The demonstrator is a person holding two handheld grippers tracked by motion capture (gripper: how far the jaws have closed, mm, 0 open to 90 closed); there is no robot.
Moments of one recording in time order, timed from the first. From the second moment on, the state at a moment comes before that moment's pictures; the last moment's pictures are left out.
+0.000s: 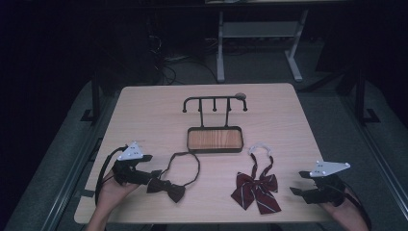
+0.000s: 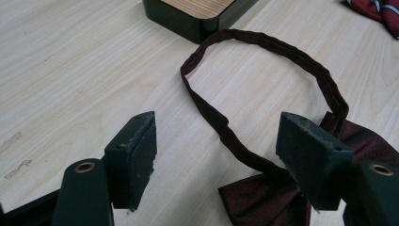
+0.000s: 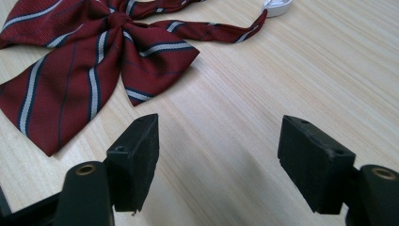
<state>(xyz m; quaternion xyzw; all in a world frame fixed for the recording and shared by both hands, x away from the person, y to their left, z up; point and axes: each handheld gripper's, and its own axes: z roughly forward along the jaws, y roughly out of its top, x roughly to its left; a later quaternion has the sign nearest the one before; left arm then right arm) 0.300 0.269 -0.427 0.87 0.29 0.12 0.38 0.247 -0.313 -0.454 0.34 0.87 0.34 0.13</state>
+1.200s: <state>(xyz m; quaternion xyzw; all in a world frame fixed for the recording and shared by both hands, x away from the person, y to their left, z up) 0.299 0.273 -0.427 0.87 0.29 0.12 0.39 0.281 -0.262 -0.413 0.29 0.90 0.31 0.10</state>
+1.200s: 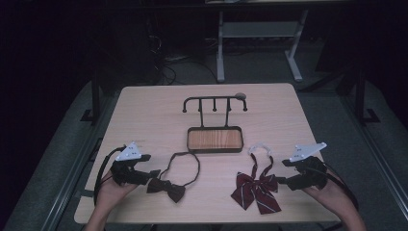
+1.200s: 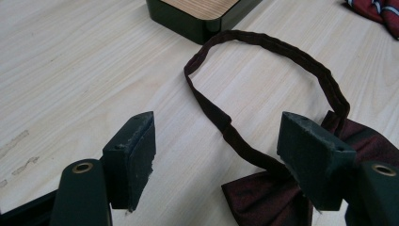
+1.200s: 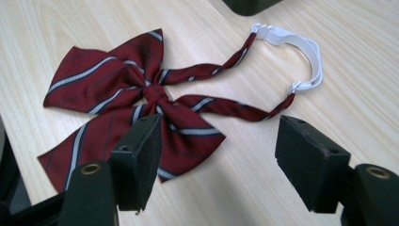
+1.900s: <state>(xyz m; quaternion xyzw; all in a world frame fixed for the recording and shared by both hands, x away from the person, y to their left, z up) 0.298 0.275 -0.425 0.86 0.29 0.12 0.39 0.323 -0.237 -0.411 0.29 0.92 0.26 0.07</state>
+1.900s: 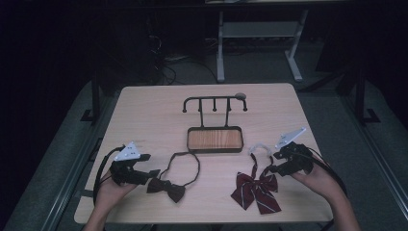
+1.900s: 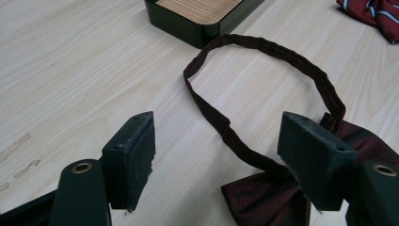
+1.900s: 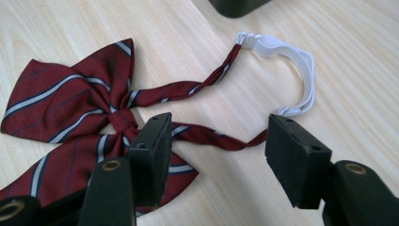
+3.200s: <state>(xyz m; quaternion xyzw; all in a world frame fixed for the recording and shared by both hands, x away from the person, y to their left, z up) 0.299 0.275 -0.426 0.86 0.30 0.12 0.40 0.378 -0.224 -0.433 0.36 0.92 0.16 0.04</state>
